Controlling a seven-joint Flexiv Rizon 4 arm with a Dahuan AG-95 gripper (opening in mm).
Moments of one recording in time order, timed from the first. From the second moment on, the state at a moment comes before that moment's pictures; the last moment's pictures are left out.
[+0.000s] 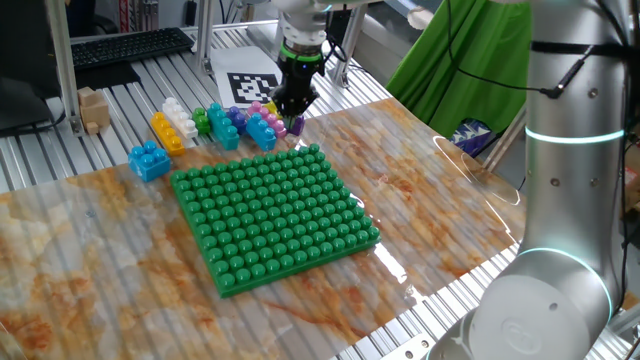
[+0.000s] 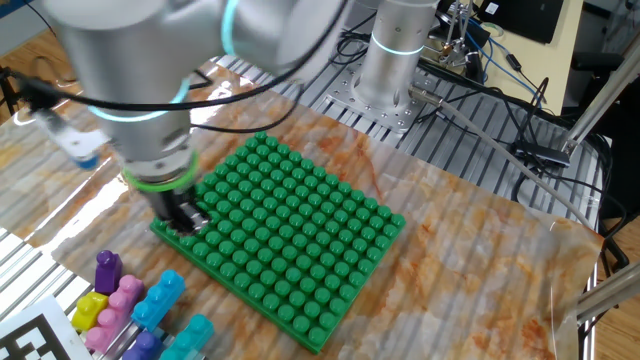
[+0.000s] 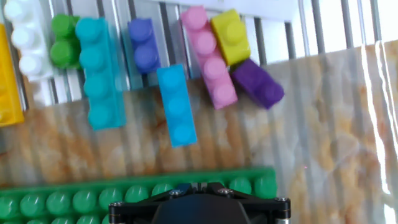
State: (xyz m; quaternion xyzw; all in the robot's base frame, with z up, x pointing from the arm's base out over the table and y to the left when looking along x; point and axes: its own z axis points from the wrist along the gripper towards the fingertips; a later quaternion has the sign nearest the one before) arm 0.668 -0.103 0.104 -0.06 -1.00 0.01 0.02
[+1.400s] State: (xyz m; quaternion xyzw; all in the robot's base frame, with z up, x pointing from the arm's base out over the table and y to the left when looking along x) arm 0.755 -0.175 0.090 0.06 -1.00 0.01 0.02
